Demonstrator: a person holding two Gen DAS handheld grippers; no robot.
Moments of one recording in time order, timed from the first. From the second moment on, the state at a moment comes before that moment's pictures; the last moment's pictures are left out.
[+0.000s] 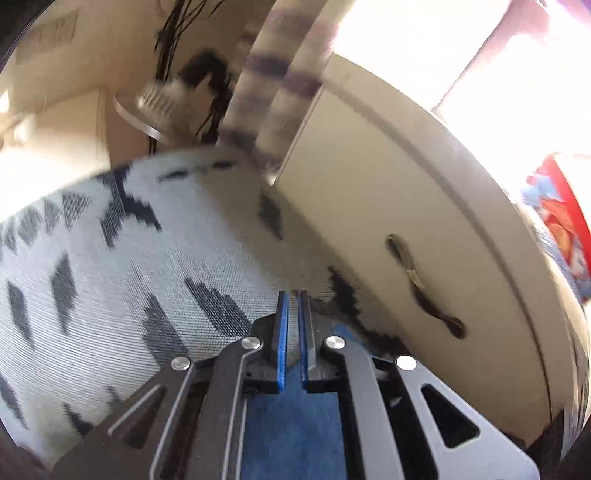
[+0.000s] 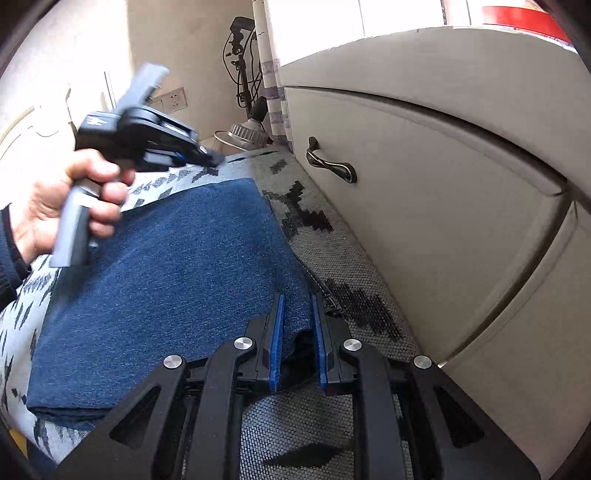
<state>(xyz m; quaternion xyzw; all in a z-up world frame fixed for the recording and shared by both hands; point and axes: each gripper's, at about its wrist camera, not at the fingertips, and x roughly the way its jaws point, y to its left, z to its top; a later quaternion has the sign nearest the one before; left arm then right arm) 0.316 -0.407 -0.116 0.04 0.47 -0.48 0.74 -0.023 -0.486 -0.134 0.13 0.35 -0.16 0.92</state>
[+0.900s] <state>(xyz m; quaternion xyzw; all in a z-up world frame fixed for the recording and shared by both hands) 0.302 -0.329 -0.156 -0.02 0.48 -0.41 0.77 0.062 -0.480 -0.044 0.09 0.35 -0.14 0.92</state>
